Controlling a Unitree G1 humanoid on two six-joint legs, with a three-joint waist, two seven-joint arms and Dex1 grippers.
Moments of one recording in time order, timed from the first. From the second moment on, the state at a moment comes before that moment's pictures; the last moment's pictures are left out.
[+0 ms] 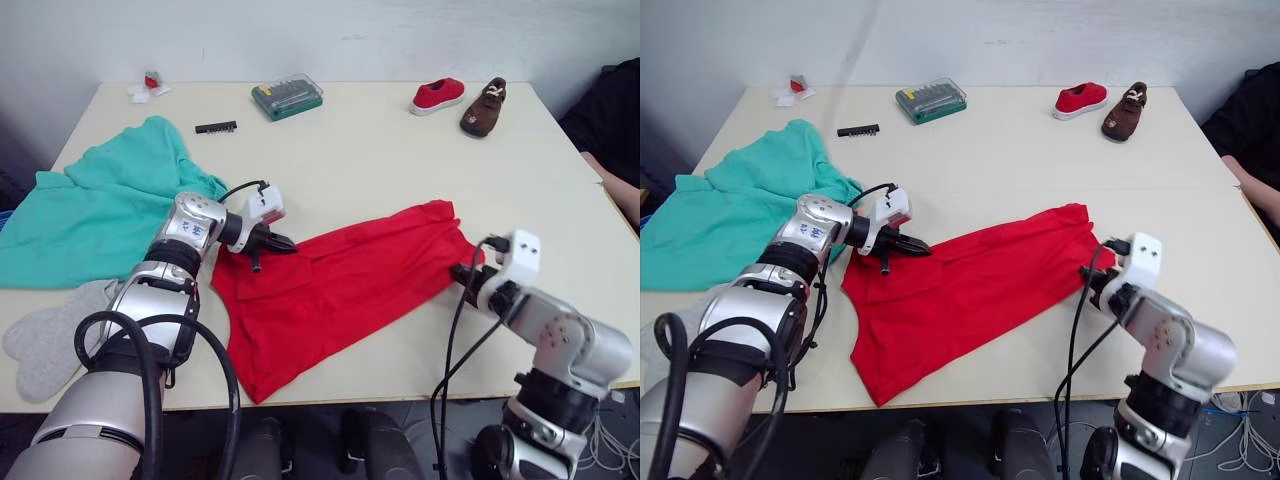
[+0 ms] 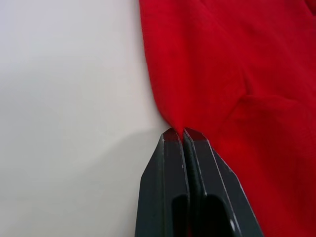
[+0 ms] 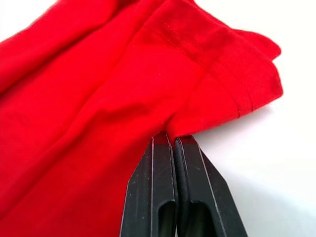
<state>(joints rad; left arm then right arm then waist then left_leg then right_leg) -1.17 0.41 -0.13 1.22 0.14 0.00 -1.26 -0.50 -0.22 -0.51 -0.25 0.30 1.32 0.24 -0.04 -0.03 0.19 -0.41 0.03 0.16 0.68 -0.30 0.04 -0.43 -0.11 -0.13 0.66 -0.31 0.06</state>
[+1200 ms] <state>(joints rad) -0.46 0.37 0.07 -0.25 -0.19 1.10 -0.61 -1.13 -0.41 -0.05 1.05 0.02 0.36 0.51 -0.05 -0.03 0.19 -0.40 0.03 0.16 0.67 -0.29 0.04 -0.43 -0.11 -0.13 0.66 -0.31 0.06</state>
